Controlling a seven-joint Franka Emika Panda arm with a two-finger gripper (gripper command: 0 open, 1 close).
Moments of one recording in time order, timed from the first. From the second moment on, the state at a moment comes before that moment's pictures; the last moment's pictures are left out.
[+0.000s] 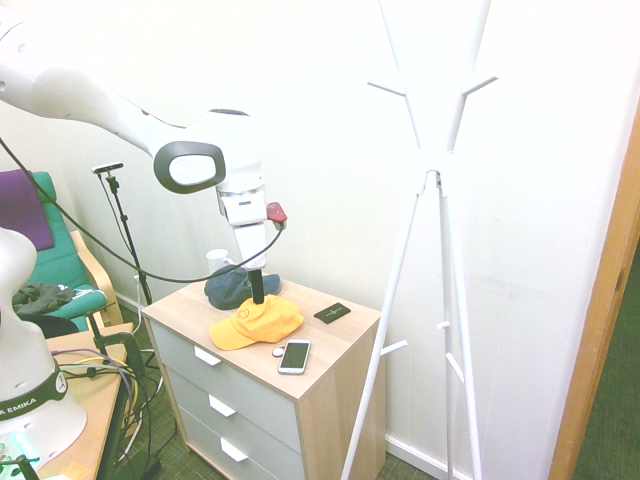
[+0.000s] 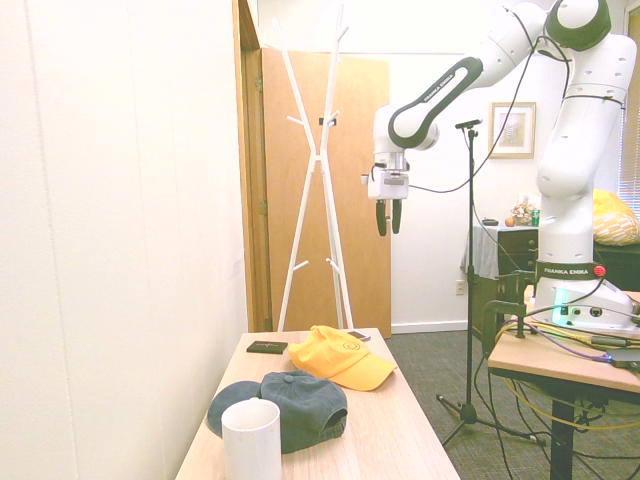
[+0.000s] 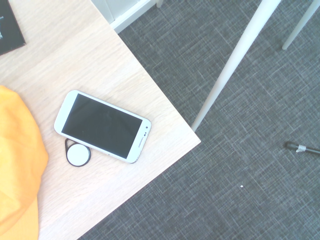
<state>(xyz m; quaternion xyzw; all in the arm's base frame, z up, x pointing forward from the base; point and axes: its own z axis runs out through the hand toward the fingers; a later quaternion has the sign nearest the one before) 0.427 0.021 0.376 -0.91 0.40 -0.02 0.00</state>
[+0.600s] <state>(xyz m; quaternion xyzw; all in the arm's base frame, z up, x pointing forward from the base) 0.443 0.133 0.310 -0.94 0.33 -0.02 -0.01</state>
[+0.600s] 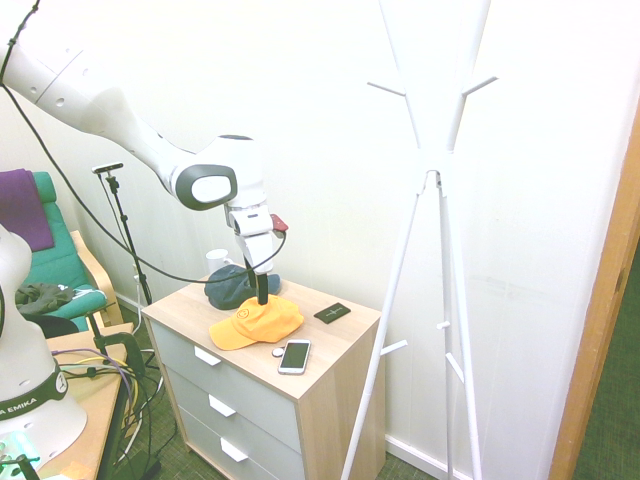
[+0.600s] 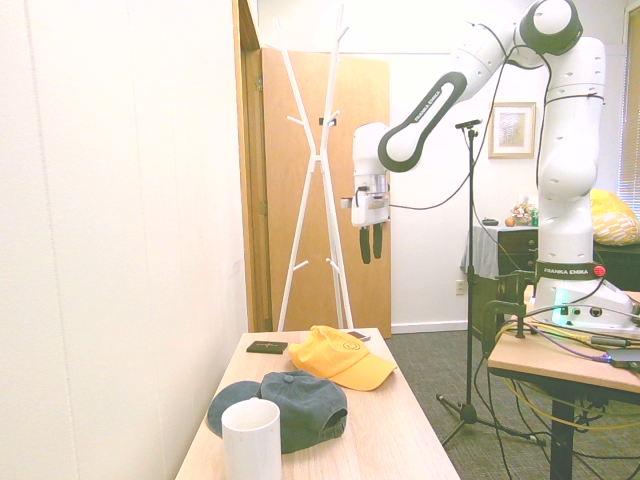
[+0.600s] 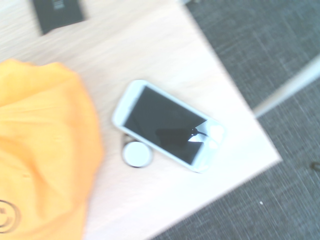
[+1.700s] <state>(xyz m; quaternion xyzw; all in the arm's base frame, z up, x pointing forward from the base) 0.501 0.329 0.183 -0.97 0.25 -0.03 -0.04</state>
